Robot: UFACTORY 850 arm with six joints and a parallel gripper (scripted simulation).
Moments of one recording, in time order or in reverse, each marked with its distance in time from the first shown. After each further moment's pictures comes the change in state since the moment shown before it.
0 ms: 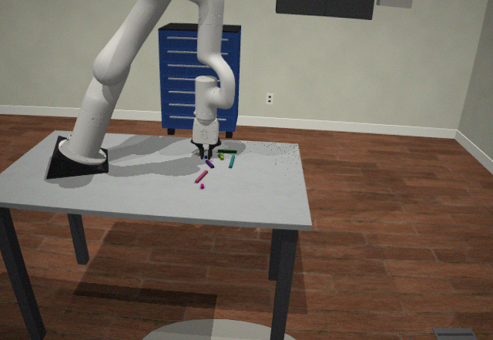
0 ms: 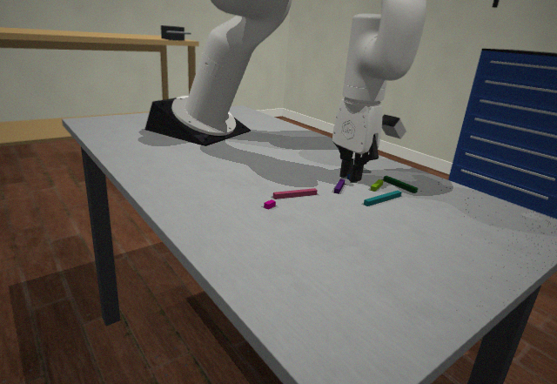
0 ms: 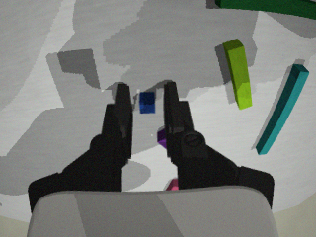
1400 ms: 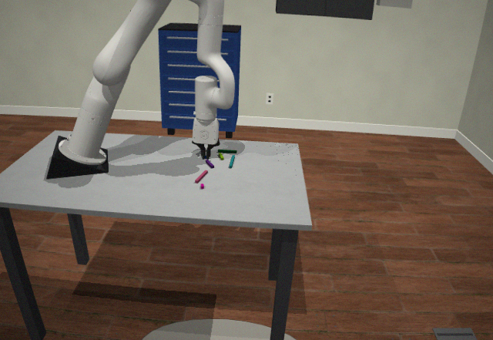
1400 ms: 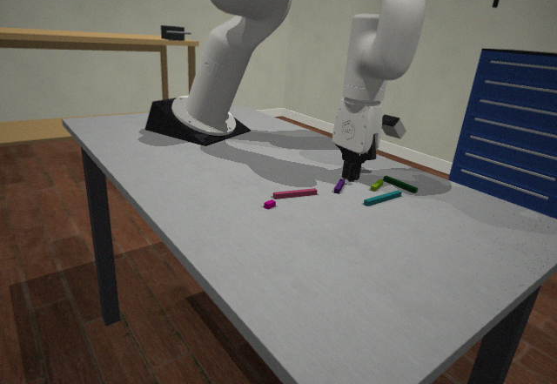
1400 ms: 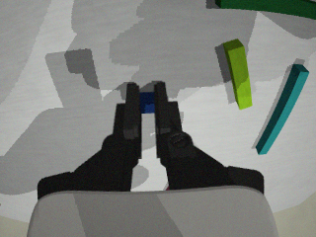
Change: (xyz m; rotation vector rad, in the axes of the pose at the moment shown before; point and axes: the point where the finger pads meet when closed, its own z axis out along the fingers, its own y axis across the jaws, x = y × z) arm 0.000 0.000 0.000 -0.002 0.000 0.000
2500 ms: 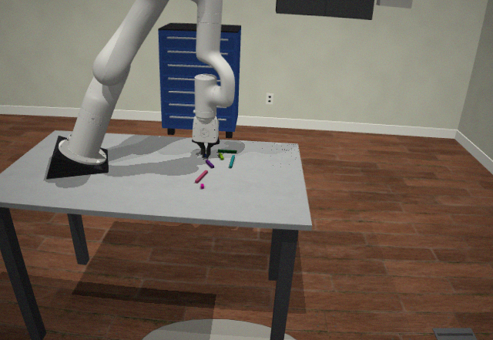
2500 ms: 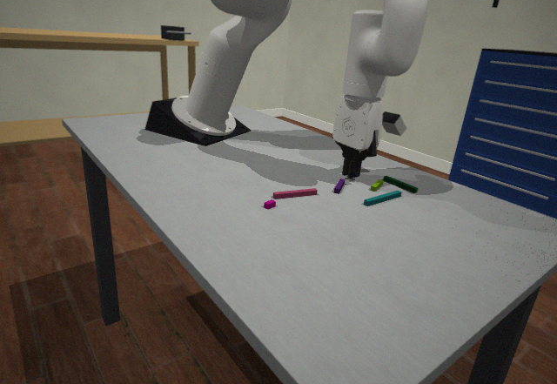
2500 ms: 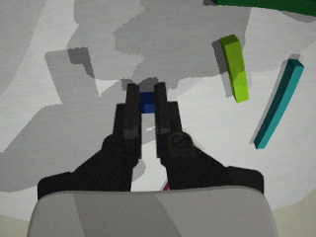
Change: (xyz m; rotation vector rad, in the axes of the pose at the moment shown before) arm 0.000 0.000 -0.007 -0.004 -0.001 0.000
